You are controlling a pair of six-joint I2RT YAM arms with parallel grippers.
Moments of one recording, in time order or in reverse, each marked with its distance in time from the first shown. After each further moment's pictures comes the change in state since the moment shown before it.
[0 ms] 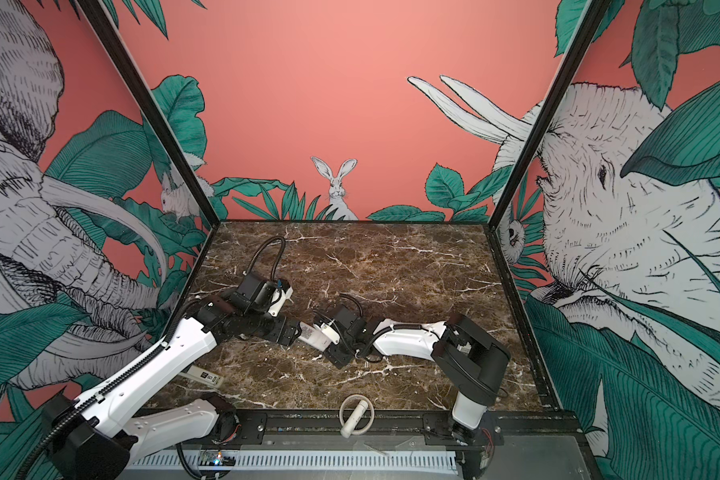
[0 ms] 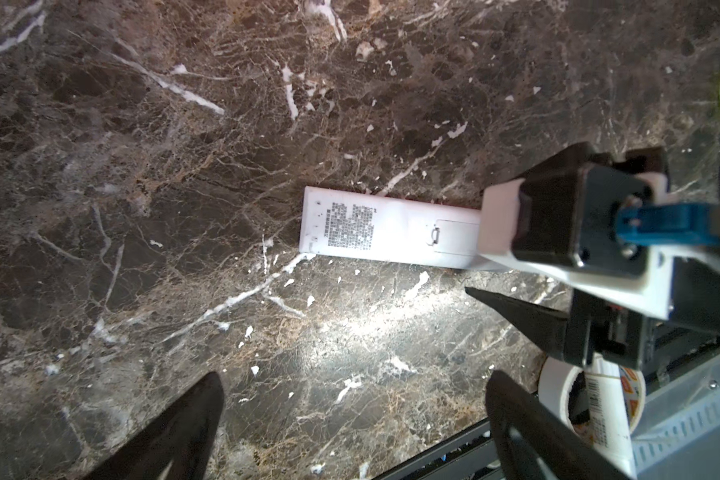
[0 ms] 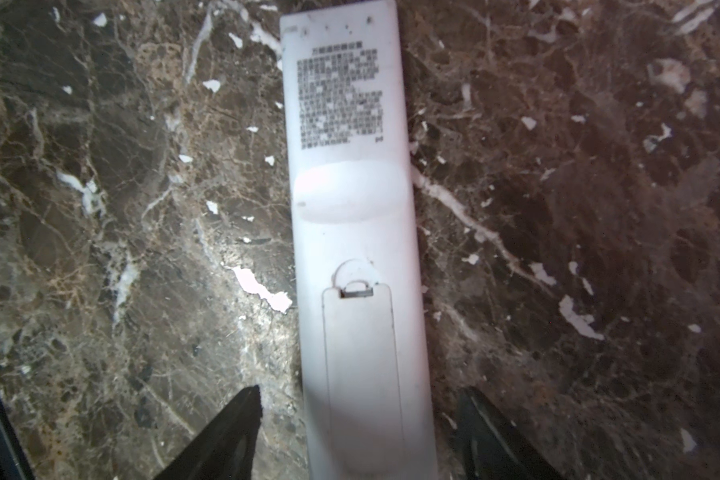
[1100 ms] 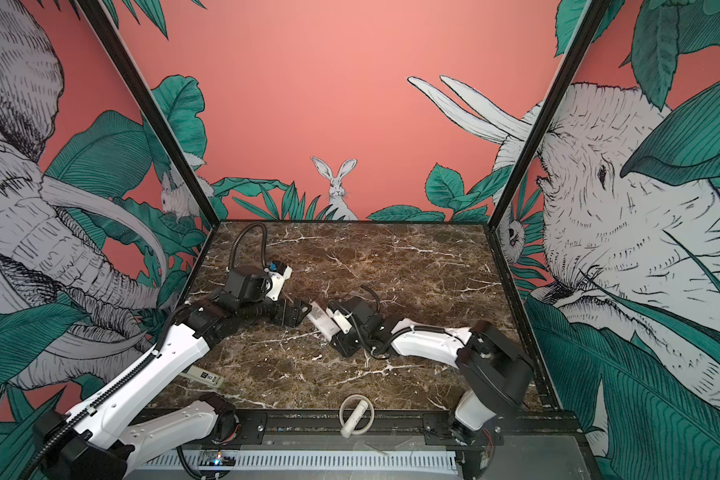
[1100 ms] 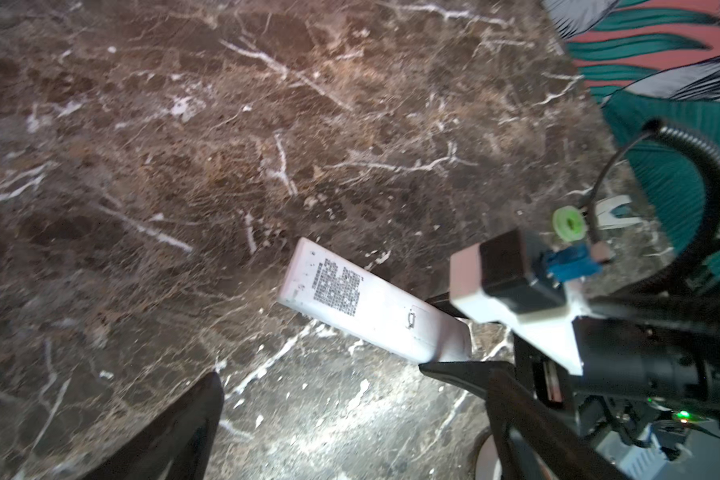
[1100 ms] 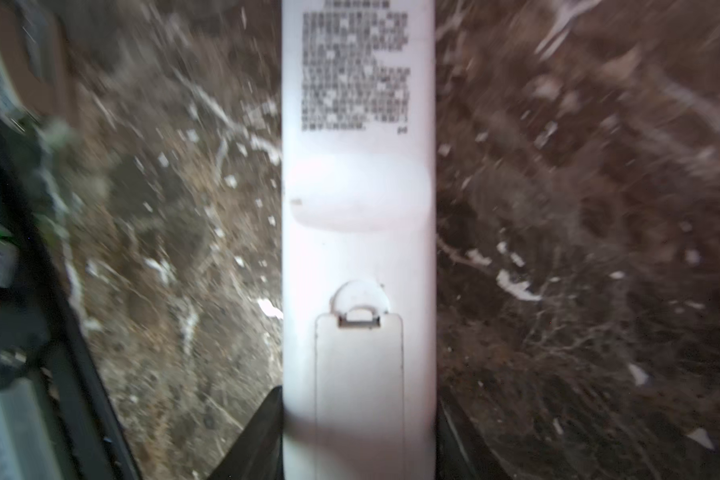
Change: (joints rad) left arm 0.045 -0.069 -0.034 0.336 0.156 -0.052; right arm -0.117 -0.212 -0.130 0.144 -0.123 0.236
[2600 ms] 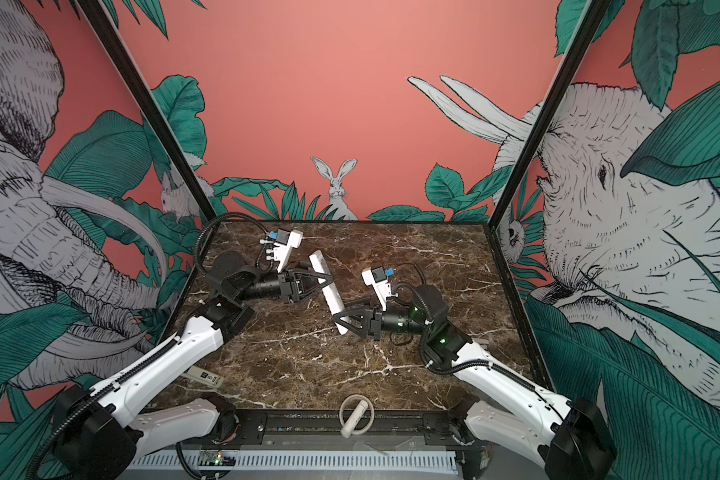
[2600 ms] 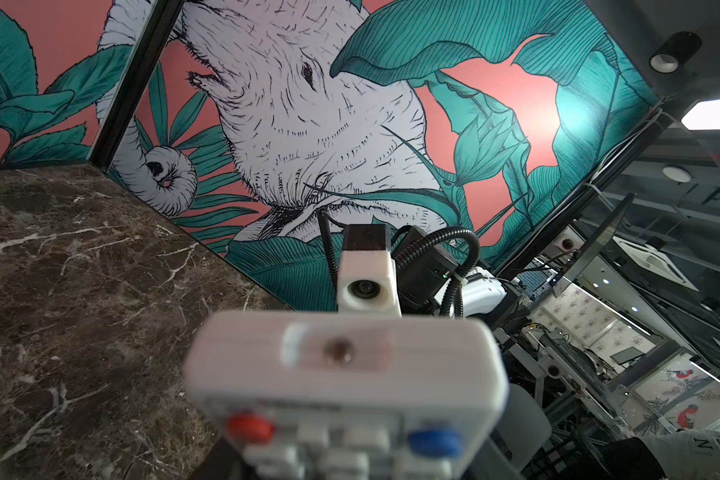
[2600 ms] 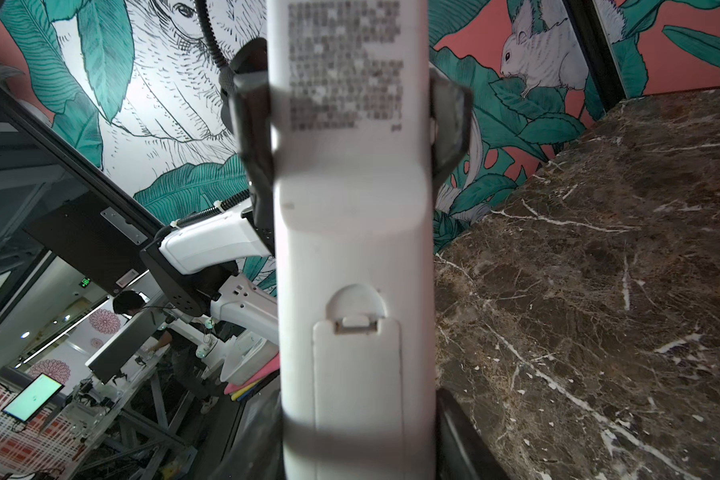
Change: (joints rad) left arm 0.003 0.103 -0.051 1.071 0.742 -0.499; right arm -0.170 -0.482 -0.153 0.506 -0.550 0.451
